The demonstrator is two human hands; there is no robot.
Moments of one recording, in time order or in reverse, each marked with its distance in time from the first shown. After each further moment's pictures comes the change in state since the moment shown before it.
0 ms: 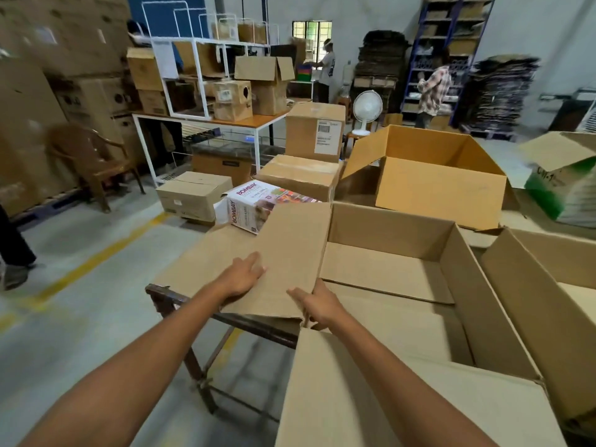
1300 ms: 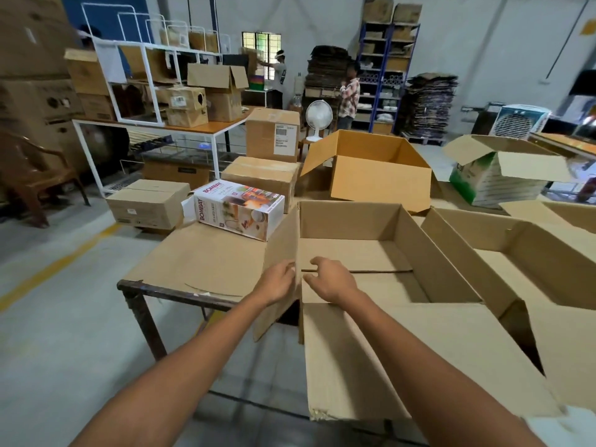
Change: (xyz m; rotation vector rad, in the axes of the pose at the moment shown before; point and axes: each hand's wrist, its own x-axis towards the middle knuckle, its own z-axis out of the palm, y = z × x) left_hand -0.091 0.103 0.095 -0.276 0.074 0.395; right_hand -0.088 0.020 -0.051 -0.548 0.296 -0.139
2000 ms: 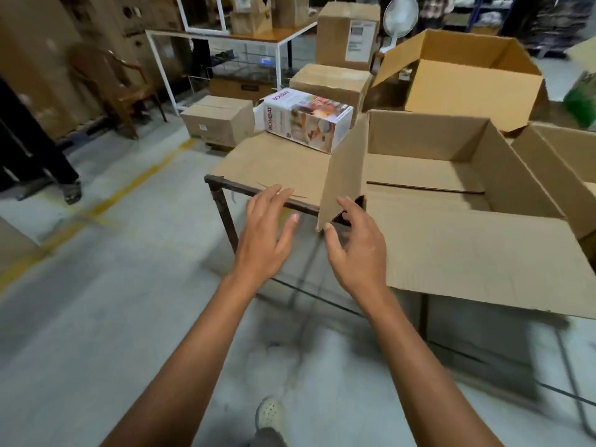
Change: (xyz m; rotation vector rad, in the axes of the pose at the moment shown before) left_hand -0.262 0.010 -0.080 0.245 0.500 0.226; right_hand -0.197 -0.071 0.067 0.493 0.424 -0.326
